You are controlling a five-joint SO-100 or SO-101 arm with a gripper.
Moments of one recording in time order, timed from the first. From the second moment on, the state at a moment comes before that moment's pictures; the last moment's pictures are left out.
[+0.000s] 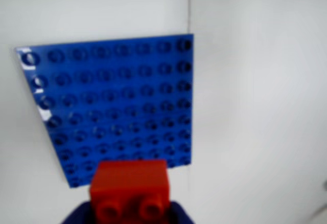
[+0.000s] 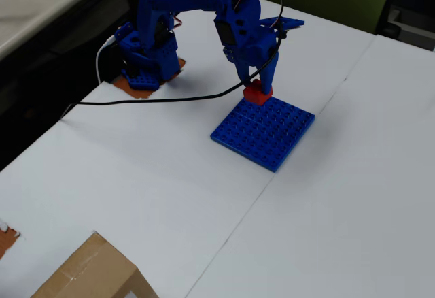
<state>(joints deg) -1.8 76.6 50.4 95.8 -176.4</state>
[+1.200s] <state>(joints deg) -1.6 72.2 39.2 101.7 -176.4</state>
